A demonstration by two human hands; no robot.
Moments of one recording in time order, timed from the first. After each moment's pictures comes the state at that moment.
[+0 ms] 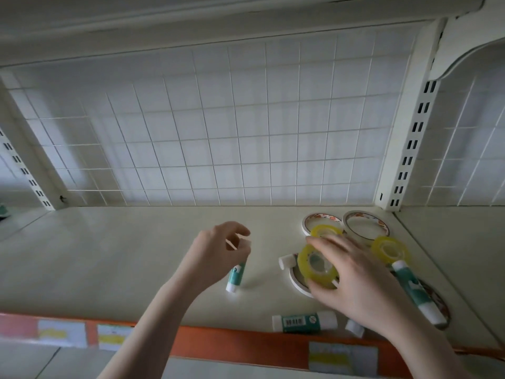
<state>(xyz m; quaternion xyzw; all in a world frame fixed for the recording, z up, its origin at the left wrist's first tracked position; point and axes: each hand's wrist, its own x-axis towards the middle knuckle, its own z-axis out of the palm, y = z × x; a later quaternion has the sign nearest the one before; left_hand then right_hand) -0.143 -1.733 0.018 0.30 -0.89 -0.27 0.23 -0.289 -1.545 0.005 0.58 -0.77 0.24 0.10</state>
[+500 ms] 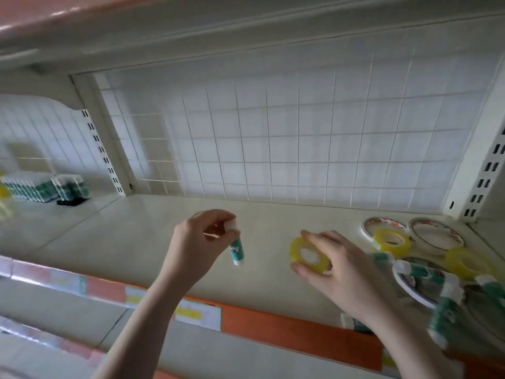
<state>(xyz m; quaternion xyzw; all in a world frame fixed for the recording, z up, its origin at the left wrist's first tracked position) -0.042 -1.763 0.036 0.33 -0.81 -0.26 0.42 -0.216 -1.611 0.014 0.59 -0.74 0.34 0.03</state>
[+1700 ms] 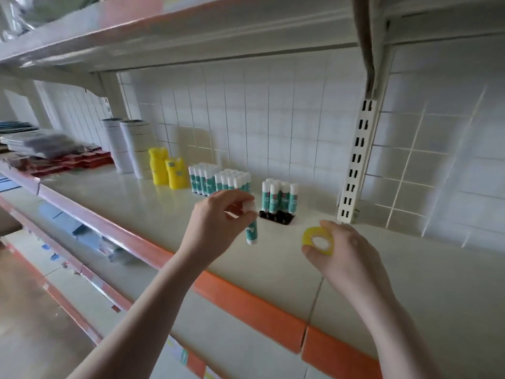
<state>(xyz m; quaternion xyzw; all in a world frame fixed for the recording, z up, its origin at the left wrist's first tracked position) 0.365 -2.169 0.049 0.39 -0.78 -0.15 0.47 0.181 -2.077 0.022 0.57 -0.76 0.31 0.02</state>
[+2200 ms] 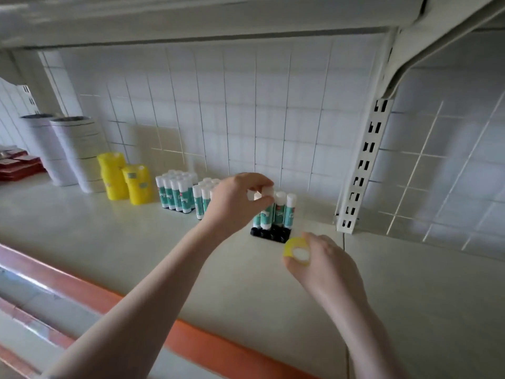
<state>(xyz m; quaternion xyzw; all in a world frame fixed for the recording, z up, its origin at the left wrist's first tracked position) 0.317 -2.289 0.064 0.31 -0.85 -0.19 0.40 0.211 -2.153 0.016 0.51 -0.82 0.26 0.02</state>
